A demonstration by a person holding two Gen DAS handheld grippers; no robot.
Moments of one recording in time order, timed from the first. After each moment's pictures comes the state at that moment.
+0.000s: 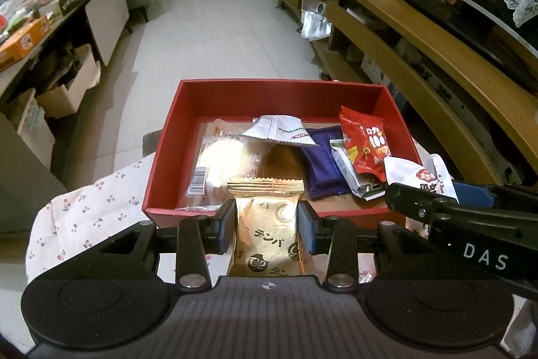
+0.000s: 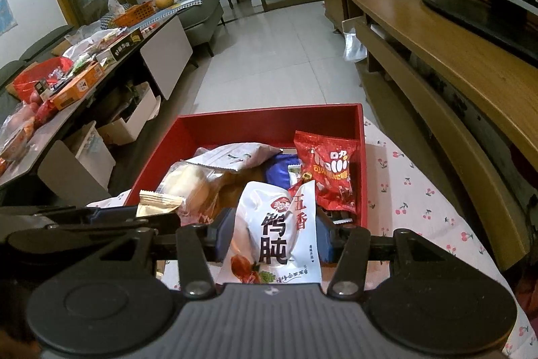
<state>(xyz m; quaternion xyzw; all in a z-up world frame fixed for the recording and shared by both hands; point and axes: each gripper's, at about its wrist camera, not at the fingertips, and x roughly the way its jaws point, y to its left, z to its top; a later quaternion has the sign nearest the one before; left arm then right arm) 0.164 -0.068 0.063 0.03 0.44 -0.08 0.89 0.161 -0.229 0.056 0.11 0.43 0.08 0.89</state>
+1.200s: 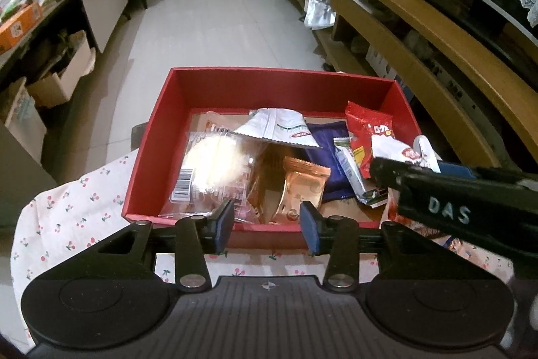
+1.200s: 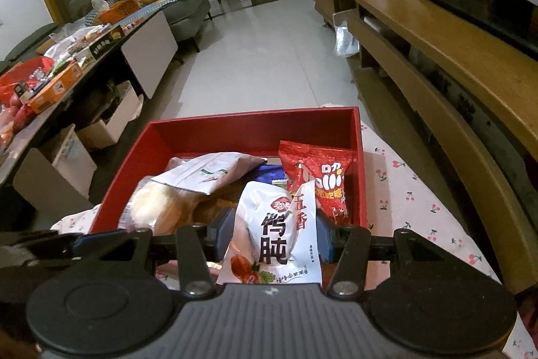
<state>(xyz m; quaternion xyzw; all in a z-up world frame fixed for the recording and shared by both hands) 0.187 -0.075 0.046 0.02 0.46 -0.08 0.88 0.207 -0.229 0.030 0.11 0.44 0.06 0.89</state>
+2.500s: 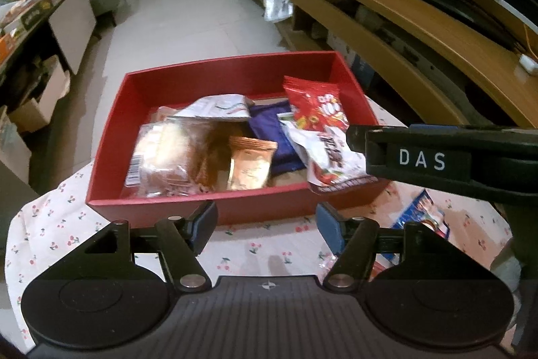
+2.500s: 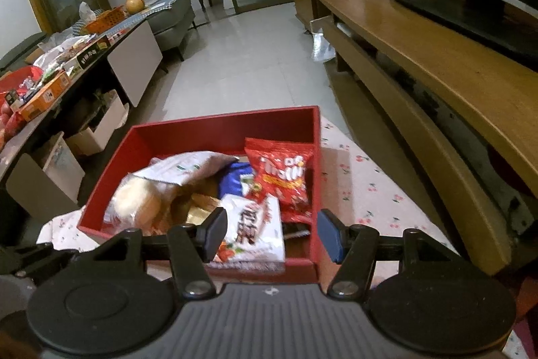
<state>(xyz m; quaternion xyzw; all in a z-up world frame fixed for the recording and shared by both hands) 0.150 -0.118 0.042 0.08 0.45 -0.13 0.88 0.175 -0.256 0.039 0.11 0.43 0.03 0.90</state>
